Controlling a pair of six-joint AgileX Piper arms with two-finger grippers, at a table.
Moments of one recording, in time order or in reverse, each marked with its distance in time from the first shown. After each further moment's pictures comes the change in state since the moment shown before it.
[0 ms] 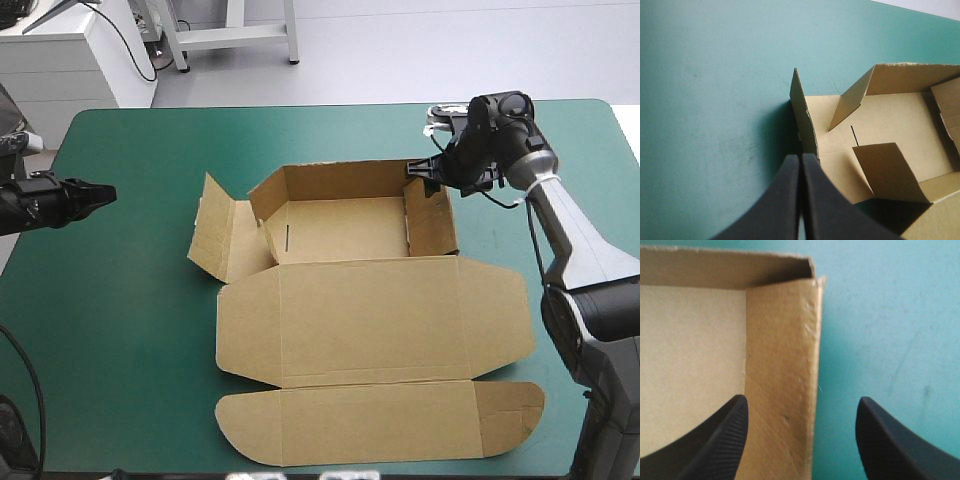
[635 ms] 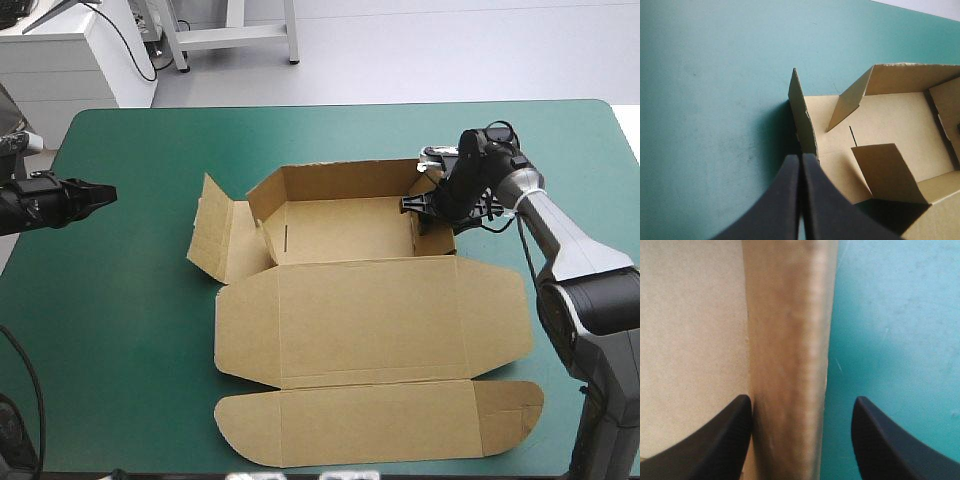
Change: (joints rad) left arm 0.000 0.003 0.000 -0.004 0.001 0.000; right arm 0.000 0.027 0.201 0.080 -0.085 -0.028
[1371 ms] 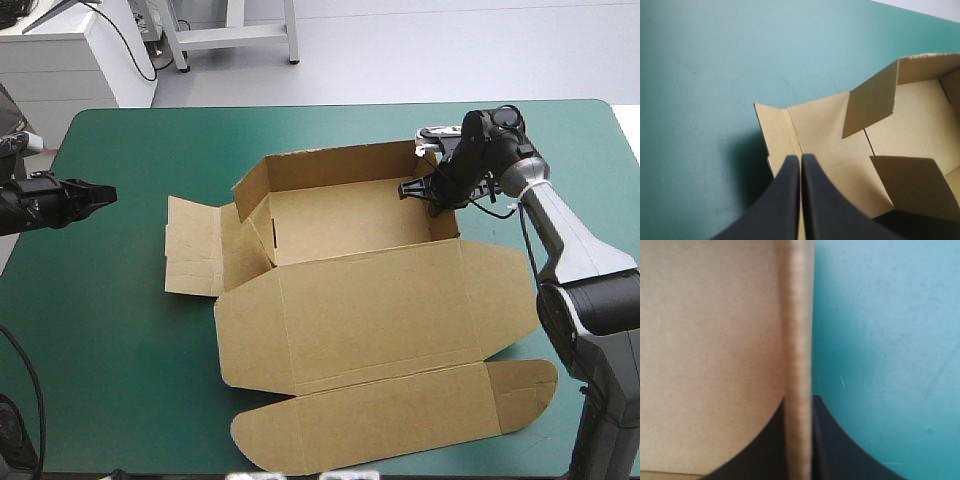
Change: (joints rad) left arm 0.000 0.000 0.000 0.004 0.001 -0.014; right arm 0.000 -0.001 -0.127 0.005 0.066 -0.087
